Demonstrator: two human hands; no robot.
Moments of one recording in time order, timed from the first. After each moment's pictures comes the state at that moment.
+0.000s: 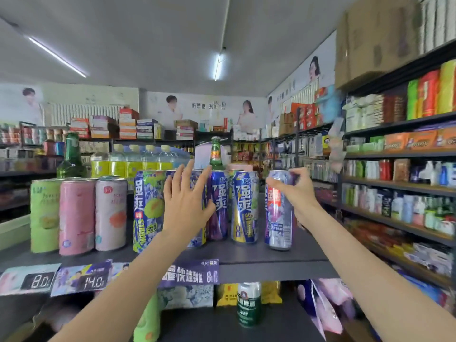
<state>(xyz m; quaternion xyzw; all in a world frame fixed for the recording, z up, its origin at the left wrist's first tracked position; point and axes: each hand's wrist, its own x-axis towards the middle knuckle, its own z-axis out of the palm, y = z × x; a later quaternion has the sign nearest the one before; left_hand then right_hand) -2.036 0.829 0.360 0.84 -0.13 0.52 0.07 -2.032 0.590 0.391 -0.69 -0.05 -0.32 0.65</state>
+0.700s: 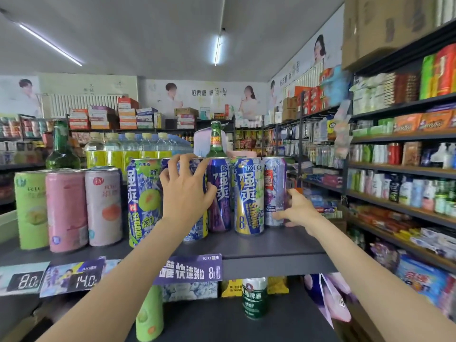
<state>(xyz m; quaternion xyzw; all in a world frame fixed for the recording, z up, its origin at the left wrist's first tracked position) -2.016 0.824 0.366 0.82 -0.10 0.57 0.05 -1.981 0.570 0.332 -0.85 0.02 -0.15 0.50</state>
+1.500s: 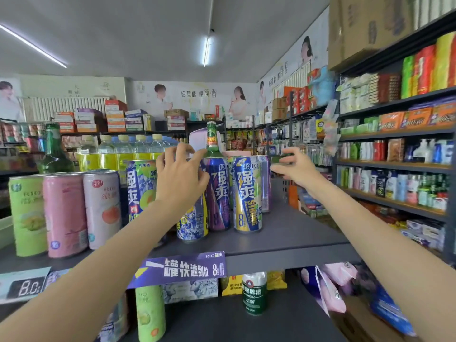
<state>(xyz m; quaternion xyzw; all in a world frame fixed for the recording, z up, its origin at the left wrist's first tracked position) -2.029 0.834 0.392 0.84 -0.14 0.53 0.06 -2.003 0.572 0.403 -0.81 -0.07 -0.29 0.51</state>
